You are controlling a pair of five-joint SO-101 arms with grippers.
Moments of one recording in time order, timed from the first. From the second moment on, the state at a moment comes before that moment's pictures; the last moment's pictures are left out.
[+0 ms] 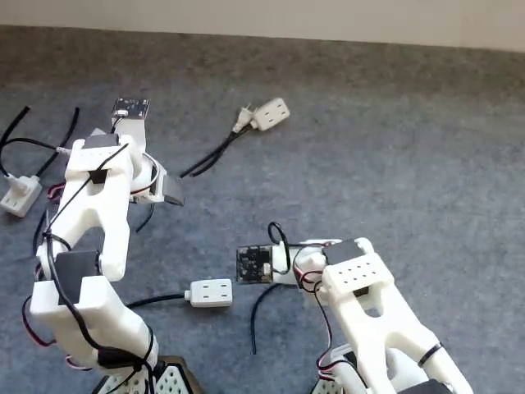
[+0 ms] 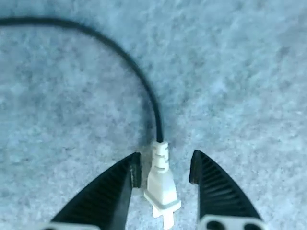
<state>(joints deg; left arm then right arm) -13.7 10.4 15.9 63.8 -2.2 -25.0 -33.1 64.6 54.8 76.6</state>
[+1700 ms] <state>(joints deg) -14.7 4.7 -18.2 84.3 -13.2 -27.4 -24.9 22.5 81.6 23.2</state>
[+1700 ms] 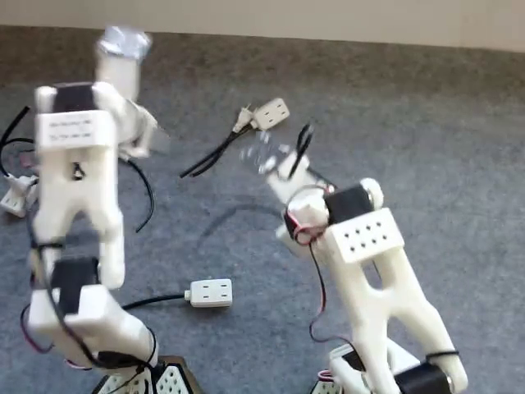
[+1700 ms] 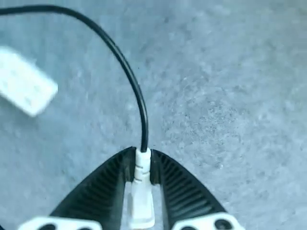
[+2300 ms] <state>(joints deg) -21.6 -45.3 28.3 64.0 -19.5 -37.9 -7.6 5.4 75.2 -13.5</state>
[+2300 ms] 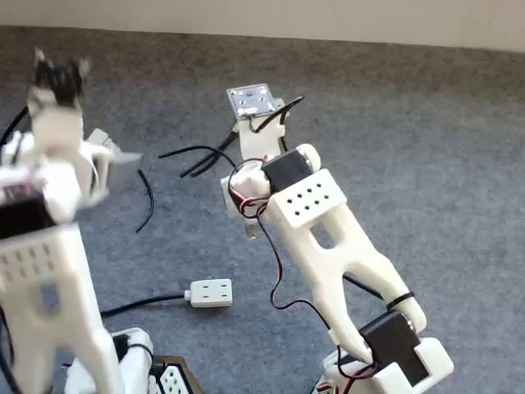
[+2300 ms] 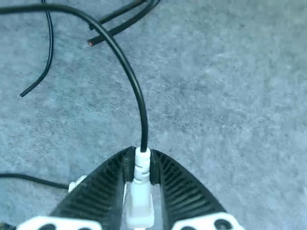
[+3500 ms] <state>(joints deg) 3.3 -96.9 77.8 59.6 -10.7 -43.8 -34.8 44.8 41.7 -14.6</state>
